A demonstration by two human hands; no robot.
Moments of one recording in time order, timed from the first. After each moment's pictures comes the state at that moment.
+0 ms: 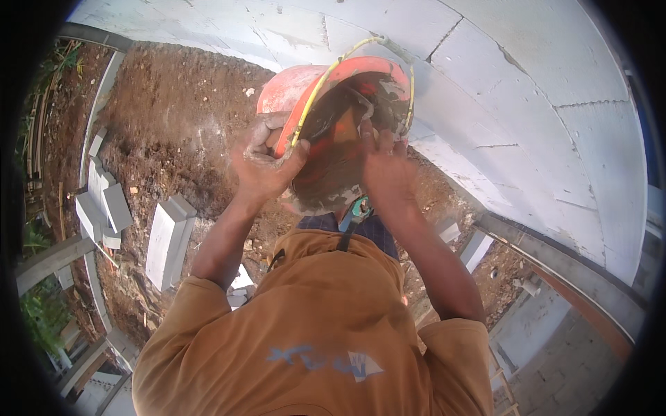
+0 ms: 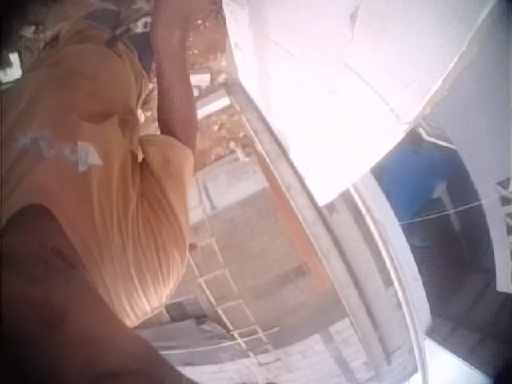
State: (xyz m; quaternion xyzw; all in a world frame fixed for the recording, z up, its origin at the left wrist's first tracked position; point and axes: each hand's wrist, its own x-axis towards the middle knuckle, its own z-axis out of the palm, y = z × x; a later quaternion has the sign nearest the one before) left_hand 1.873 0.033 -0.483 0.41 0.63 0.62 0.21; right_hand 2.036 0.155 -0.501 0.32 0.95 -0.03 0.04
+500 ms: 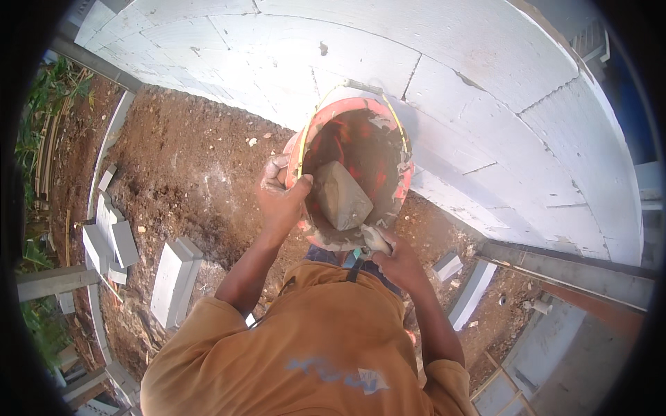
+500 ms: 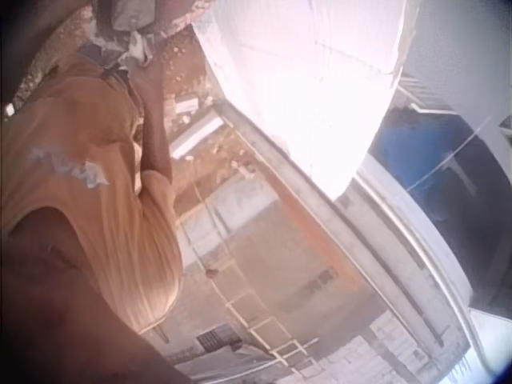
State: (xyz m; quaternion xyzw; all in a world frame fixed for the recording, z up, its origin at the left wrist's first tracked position) left_hand 1.910 0.052 -0.499 0.26 0.56 0.75 0.24; right_hand 2.156 0.126 -0.489 0.44 0.61 -0.66 0.04
